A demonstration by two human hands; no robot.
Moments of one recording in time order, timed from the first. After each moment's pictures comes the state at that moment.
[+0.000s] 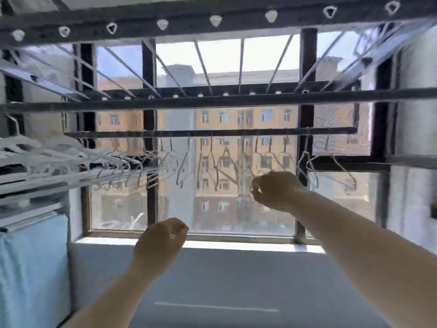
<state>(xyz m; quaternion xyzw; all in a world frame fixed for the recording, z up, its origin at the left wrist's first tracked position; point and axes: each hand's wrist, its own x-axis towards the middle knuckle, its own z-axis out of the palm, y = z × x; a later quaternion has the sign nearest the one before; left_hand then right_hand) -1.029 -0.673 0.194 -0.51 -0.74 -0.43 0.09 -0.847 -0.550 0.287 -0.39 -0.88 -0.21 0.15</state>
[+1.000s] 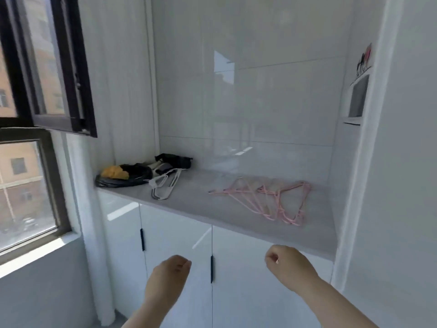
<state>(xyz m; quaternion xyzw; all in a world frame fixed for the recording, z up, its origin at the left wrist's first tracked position) -0.228 -0.238 0.031 -0.78 -0.45 -0.28 -0.32 -0.036 -0.387 0.054 -0.87 -0.43 0.03 0.23</state>
